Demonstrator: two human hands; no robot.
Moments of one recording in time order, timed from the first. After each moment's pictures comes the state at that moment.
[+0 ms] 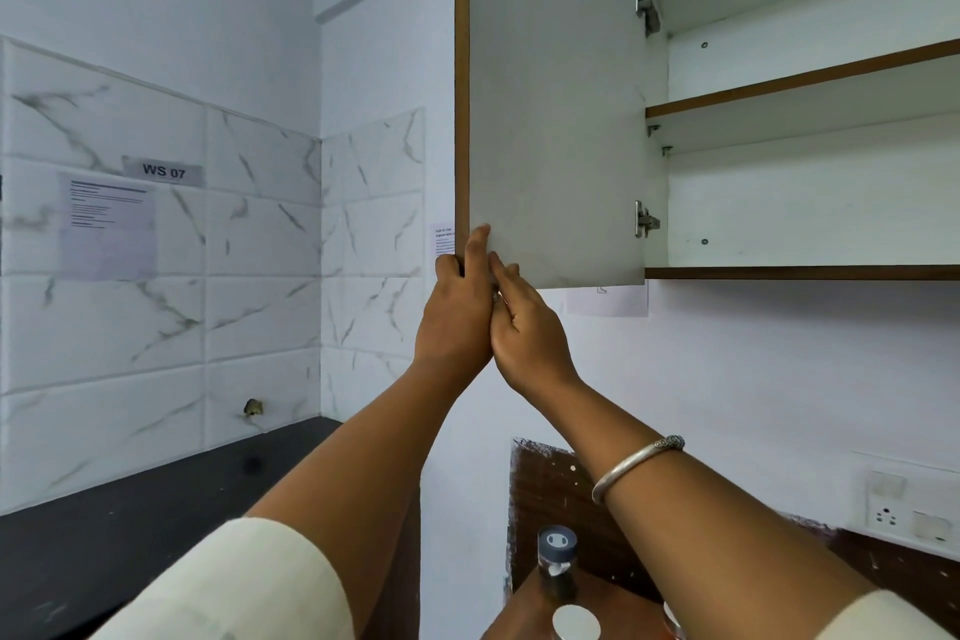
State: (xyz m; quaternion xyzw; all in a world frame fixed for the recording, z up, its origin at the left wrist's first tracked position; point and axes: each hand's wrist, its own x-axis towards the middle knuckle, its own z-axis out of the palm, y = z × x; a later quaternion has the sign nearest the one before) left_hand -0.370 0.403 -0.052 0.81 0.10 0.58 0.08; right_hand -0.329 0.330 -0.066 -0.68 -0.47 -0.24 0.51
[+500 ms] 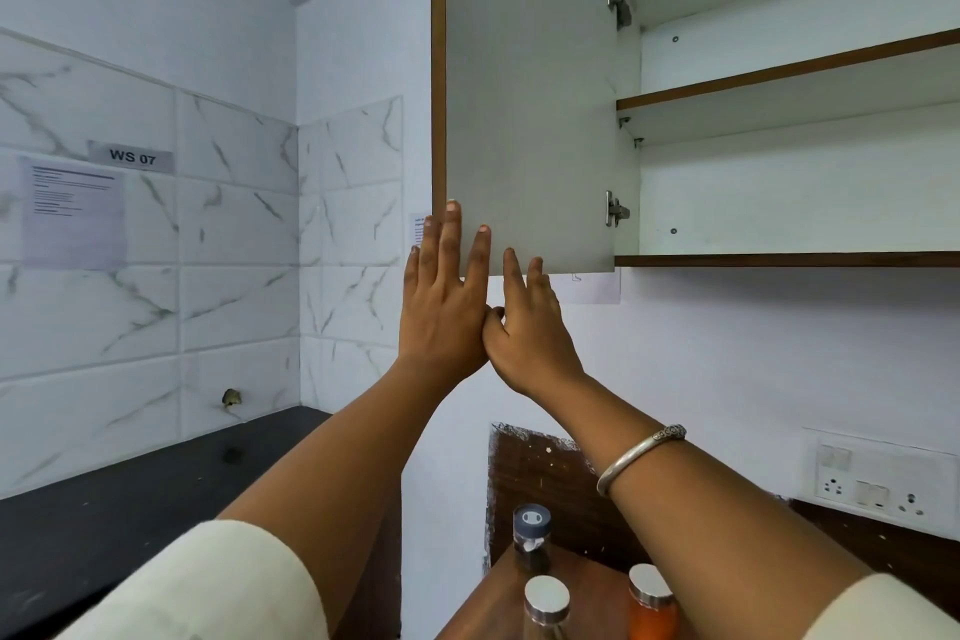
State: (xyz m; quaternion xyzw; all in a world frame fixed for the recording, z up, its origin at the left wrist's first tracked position) left_hand -0.382 0.384 -0.068 0.82 0.10 0.54 -0.12; right_hand -0.321 0.298 -0.079 -0.78 -0.41 -0.27 0.39
